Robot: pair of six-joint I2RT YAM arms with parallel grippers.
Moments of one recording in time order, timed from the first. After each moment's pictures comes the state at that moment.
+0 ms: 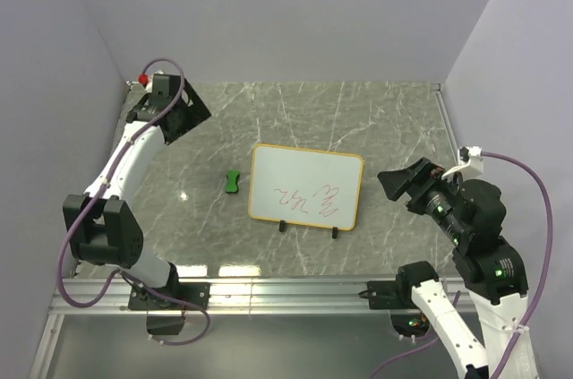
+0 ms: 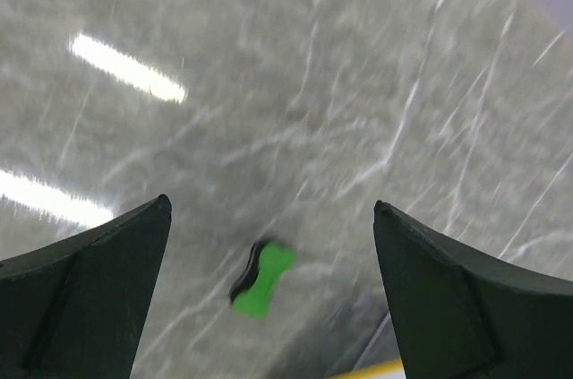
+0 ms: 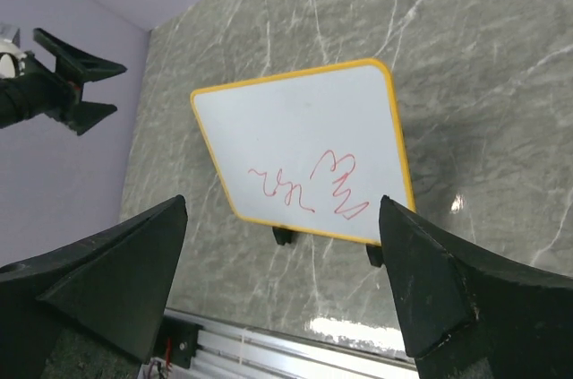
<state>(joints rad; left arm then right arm) -0.10 1.52 1.38 -0.59 -0.19 -0.69 0.22 0.49 1.02 -0.84 -0.09 0.67</state>
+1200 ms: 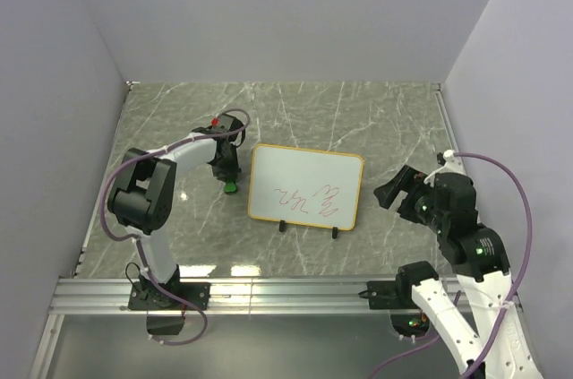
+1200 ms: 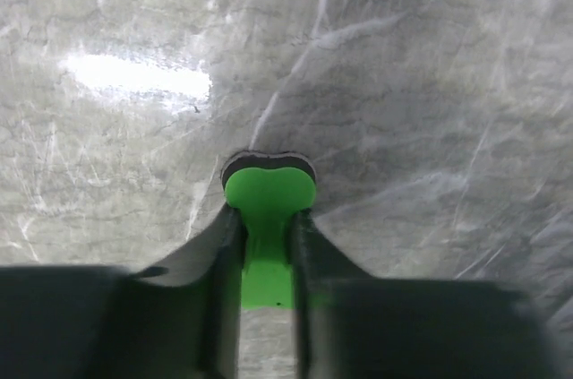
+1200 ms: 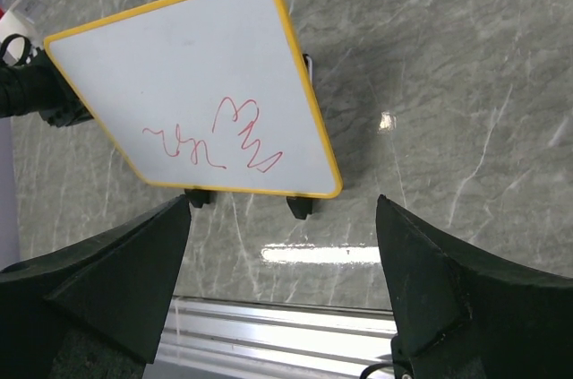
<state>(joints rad) -0.38 1.84 1.19 -0.59 -0.13 -0.54 0.22 0.53 0.89 -0.96 -0.03 0.62</state>
